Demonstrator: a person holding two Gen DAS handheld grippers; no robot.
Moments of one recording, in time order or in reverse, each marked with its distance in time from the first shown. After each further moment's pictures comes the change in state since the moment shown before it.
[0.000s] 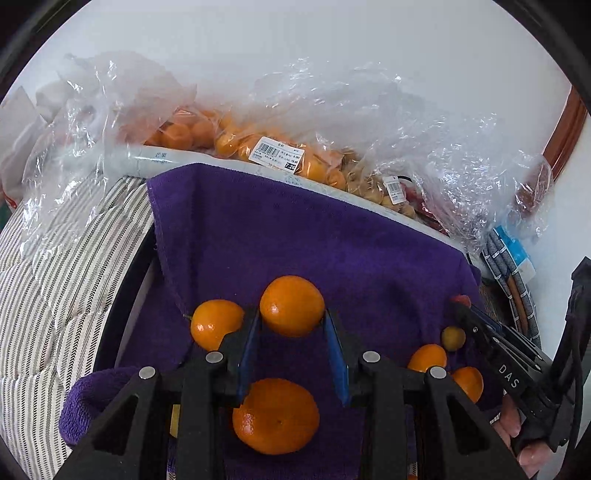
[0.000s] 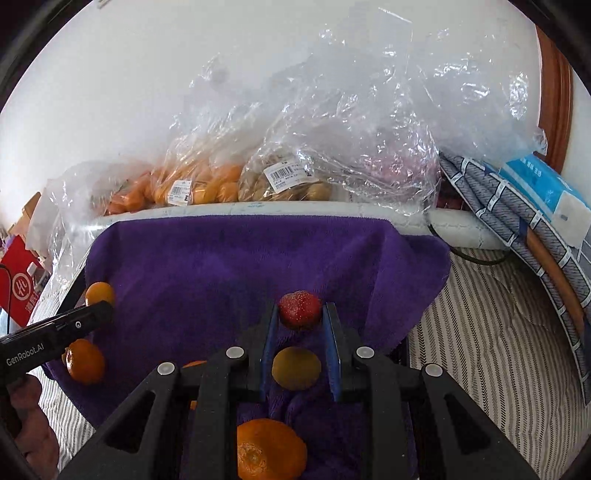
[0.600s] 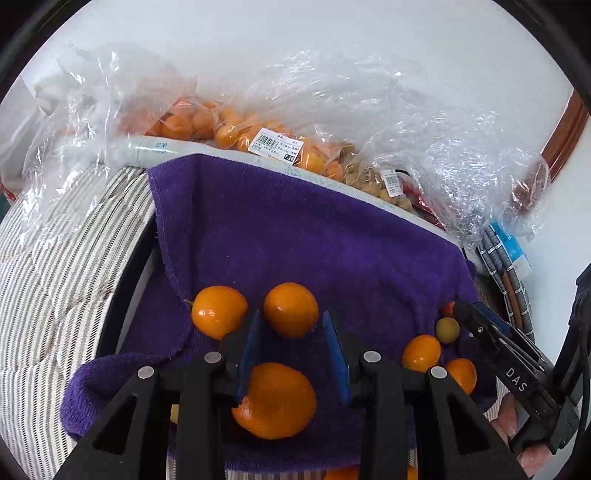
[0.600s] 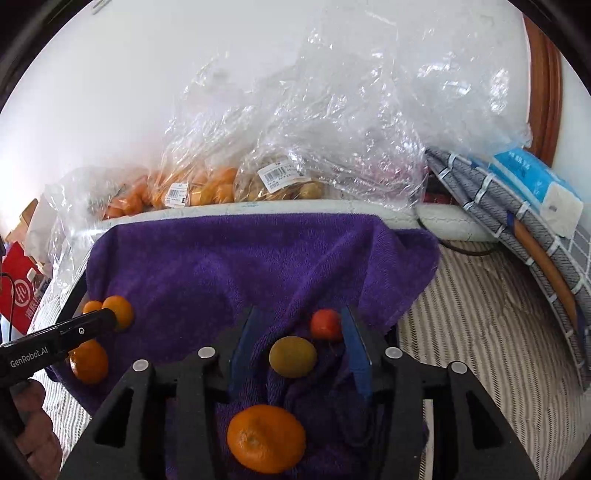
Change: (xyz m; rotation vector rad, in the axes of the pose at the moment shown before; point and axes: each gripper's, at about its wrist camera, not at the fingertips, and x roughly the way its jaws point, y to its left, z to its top) left arm -0.011 0.001 0.002 -0.009 0.032 -0.018; right arm -0.018 0.002 -0.004 0.032 -0.015 -0.030
